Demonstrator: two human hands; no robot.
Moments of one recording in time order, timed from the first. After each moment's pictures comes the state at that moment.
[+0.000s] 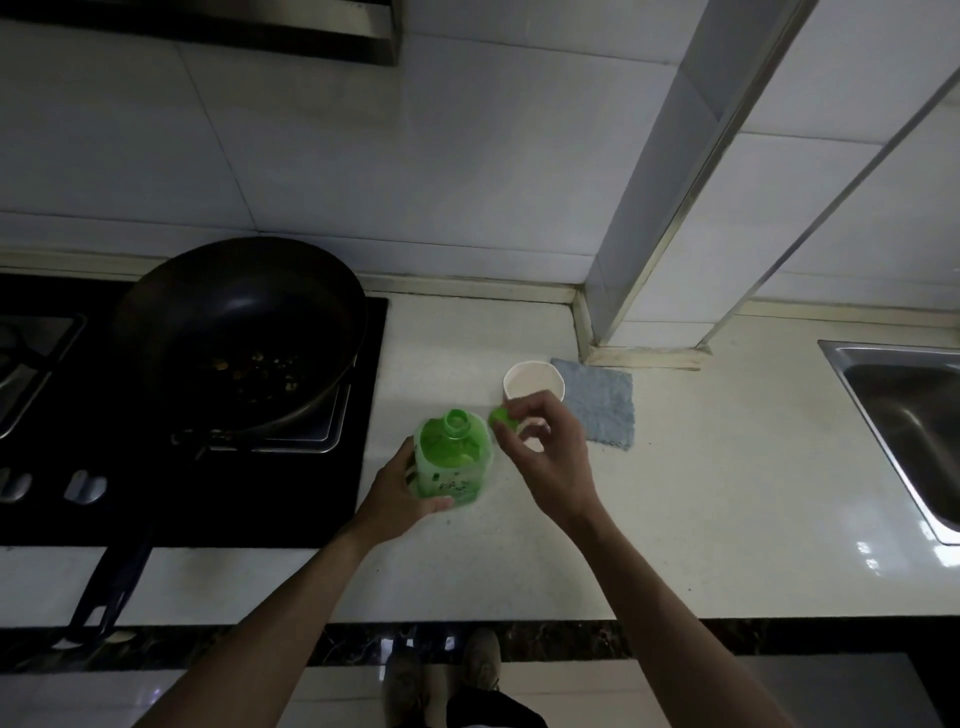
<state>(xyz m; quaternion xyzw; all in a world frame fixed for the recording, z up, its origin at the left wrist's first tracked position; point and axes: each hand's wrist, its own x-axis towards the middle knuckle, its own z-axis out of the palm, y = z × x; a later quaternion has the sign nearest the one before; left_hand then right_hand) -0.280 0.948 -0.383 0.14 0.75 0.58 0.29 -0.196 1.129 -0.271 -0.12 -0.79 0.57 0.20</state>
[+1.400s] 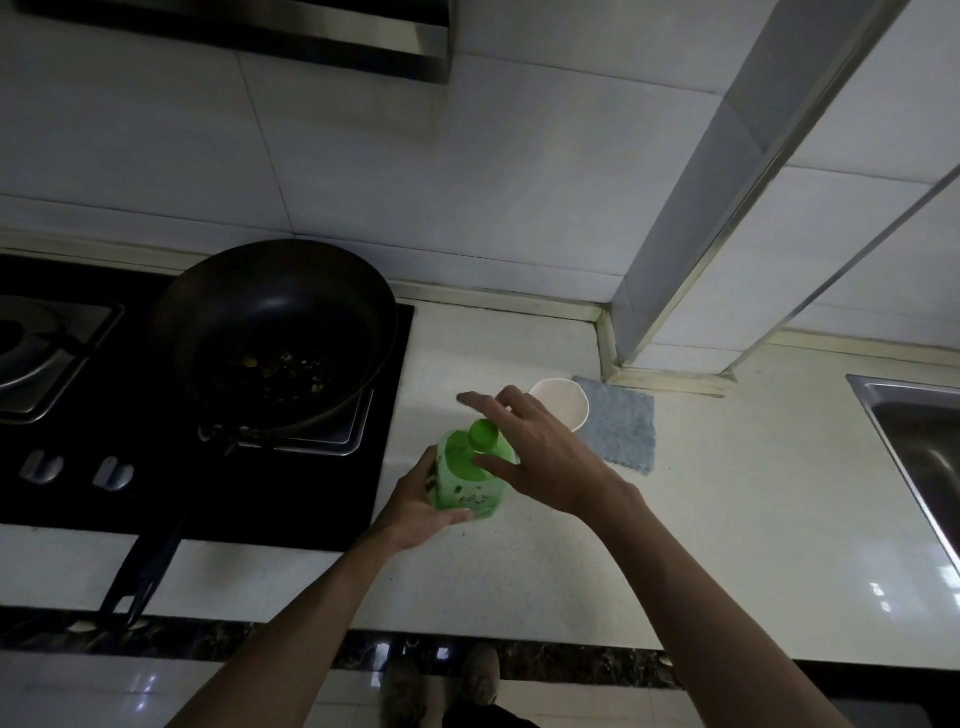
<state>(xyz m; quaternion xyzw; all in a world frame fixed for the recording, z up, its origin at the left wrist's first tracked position) -0.279 0.951 -0.376 0.12 0.75 0.58 0.31 -0.228 1.122 -0.229 0.10 -0.97 0.21 -0.03</state>
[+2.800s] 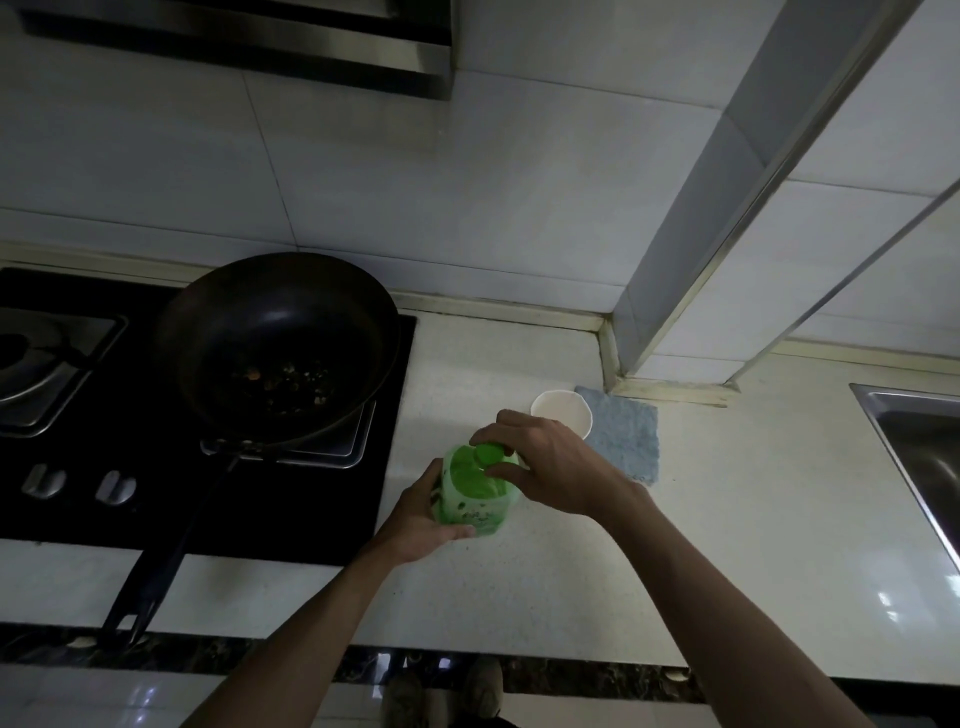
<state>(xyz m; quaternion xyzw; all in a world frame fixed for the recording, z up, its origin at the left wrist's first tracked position) -0.285 0.949 -0.382 0.14 0.73 0.58 0.32 -0.242 1.138 -0.238 0.15 -0.96 0.22 -0.03</state>
